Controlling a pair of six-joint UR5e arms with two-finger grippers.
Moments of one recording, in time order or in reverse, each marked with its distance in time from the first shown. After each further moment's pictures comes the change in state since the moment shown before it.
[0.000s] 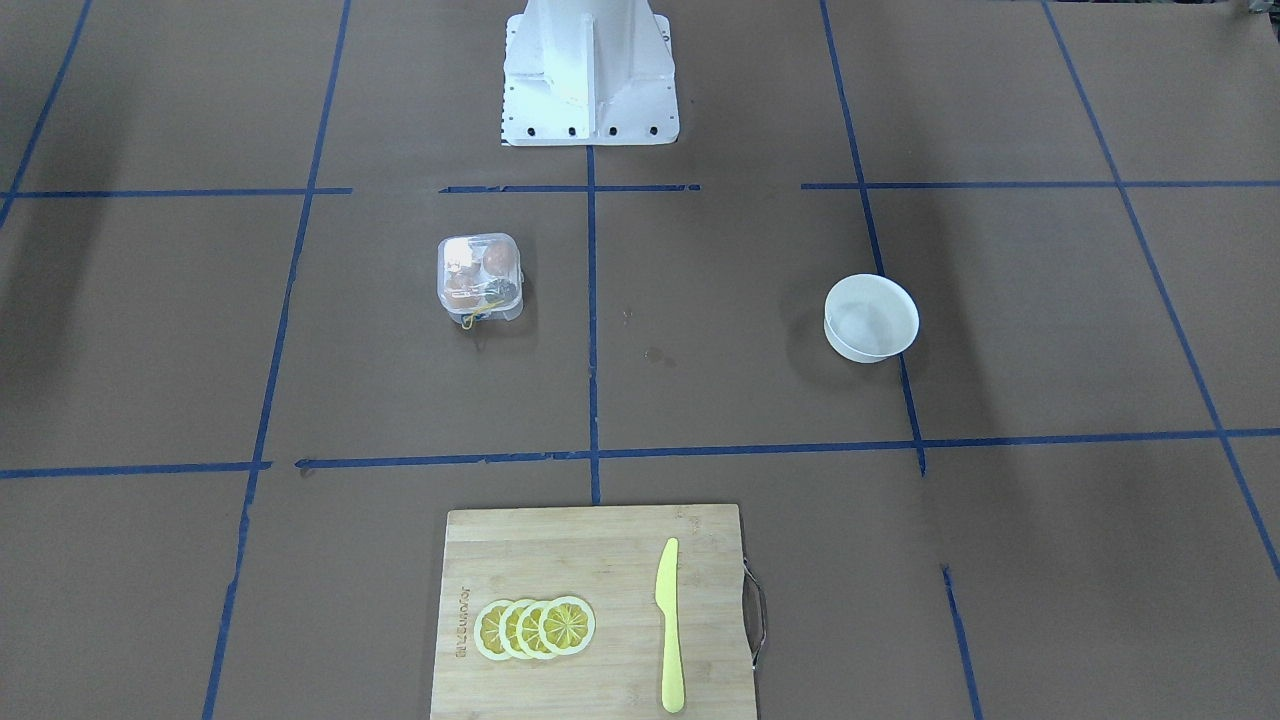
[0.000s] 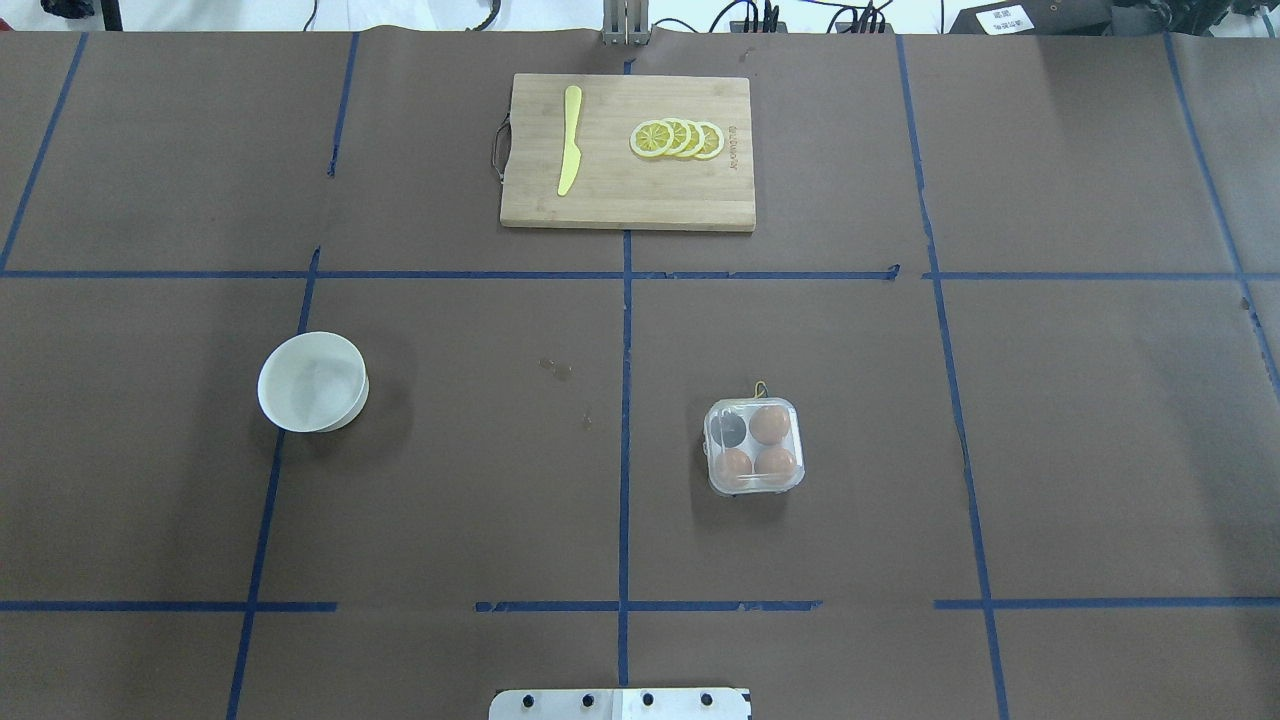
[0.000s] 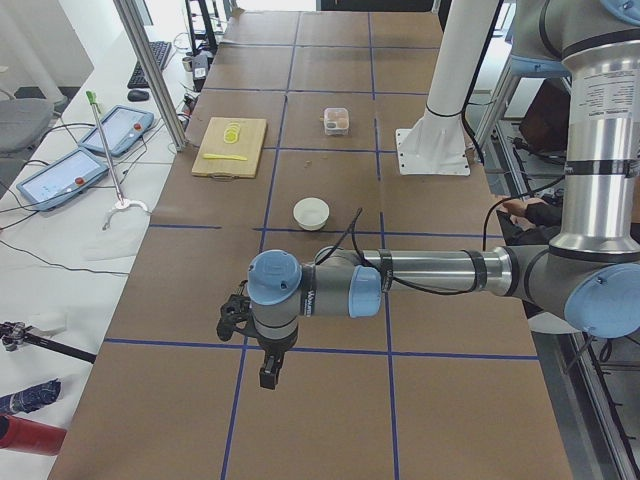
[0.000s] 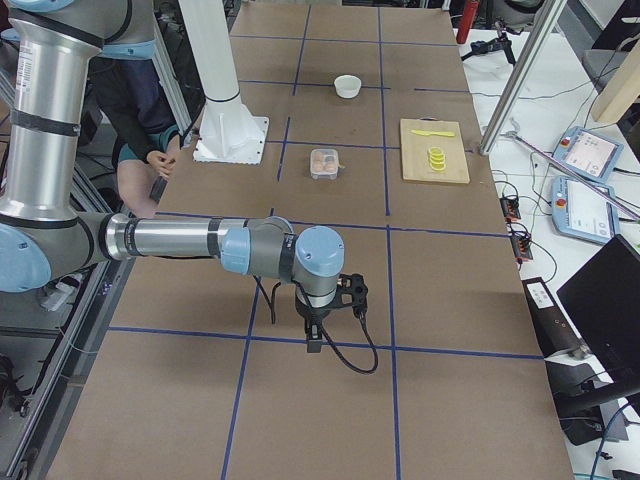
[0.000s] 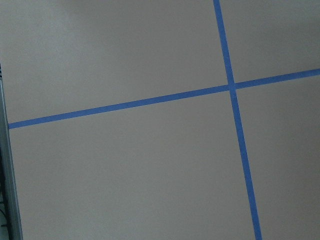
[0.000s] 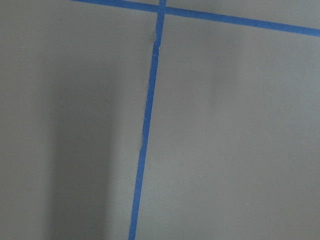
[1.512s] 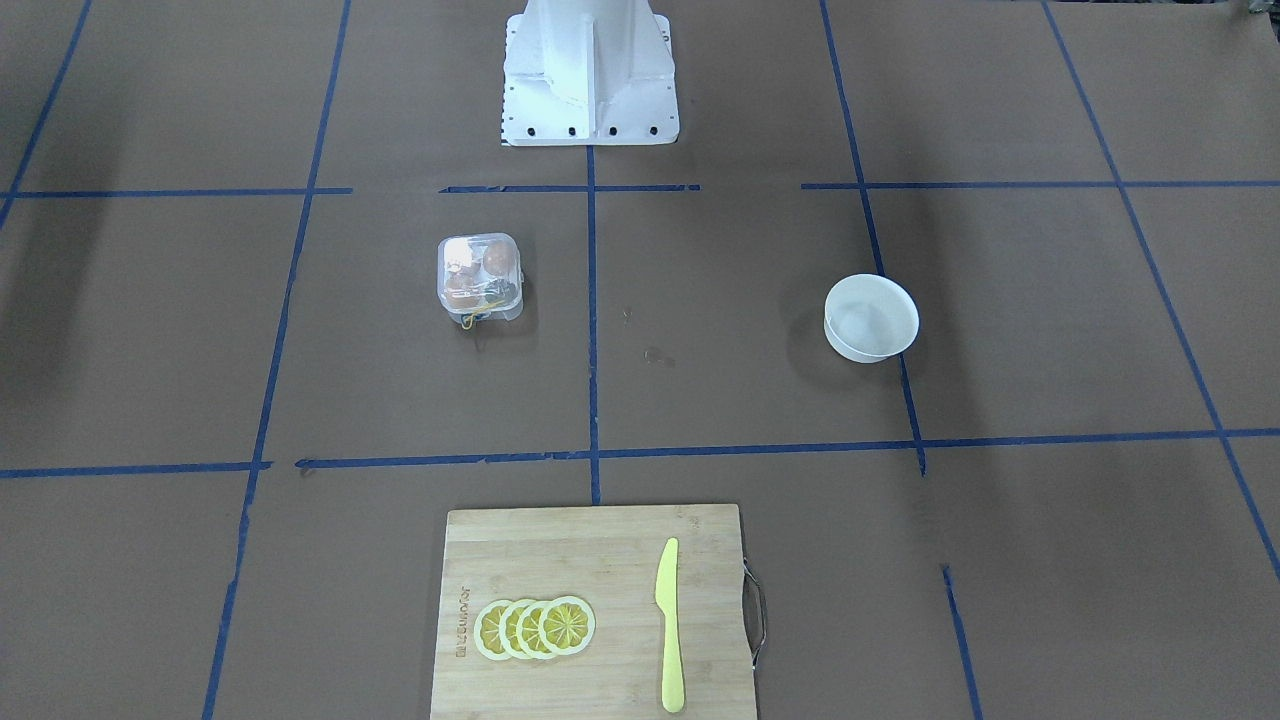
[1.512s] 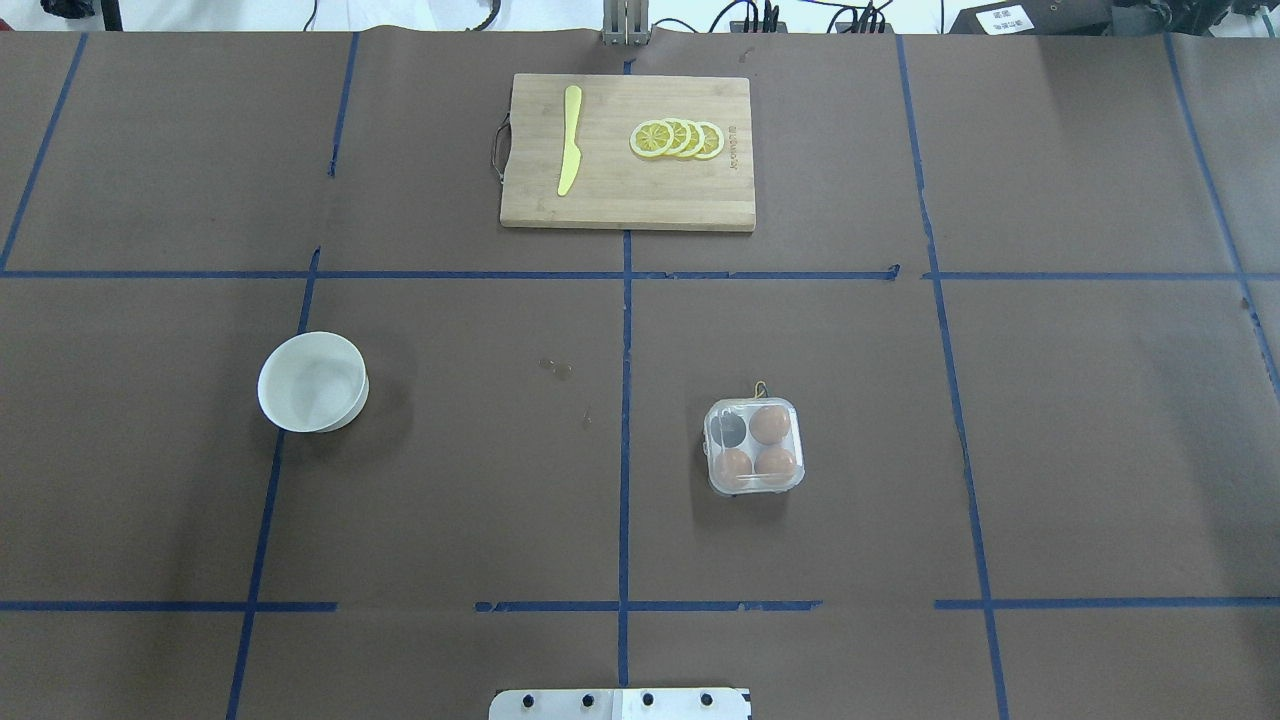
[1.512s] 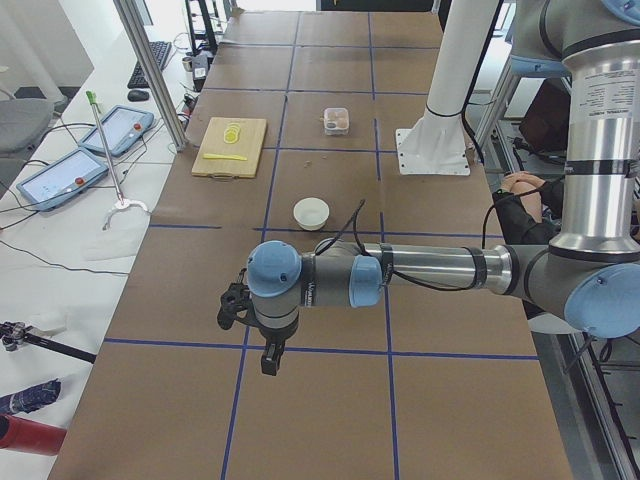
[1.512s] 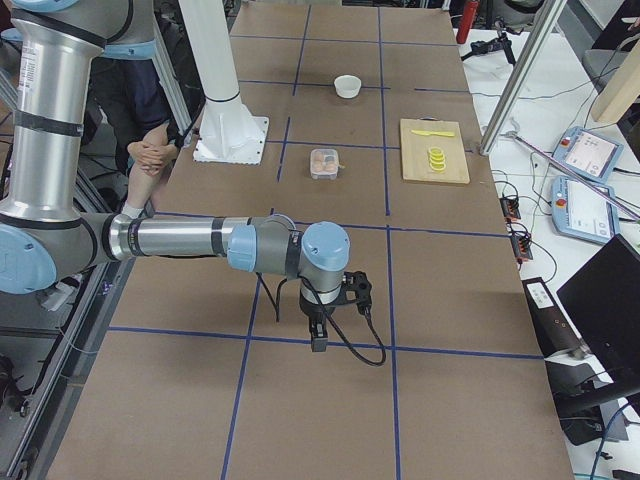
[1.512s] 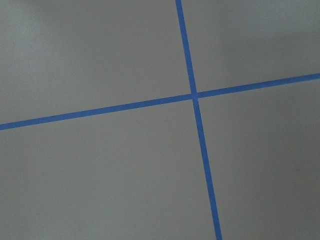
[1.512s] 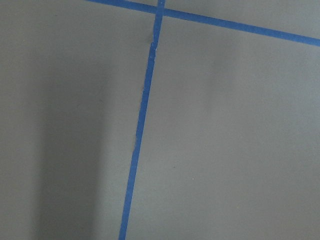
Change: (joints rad) left arm -0.005 -0.003 -0.040 0.058 -0.036 0.006; right arm -0.010 0.008 -0.001 0.001 -0.036 -0.013
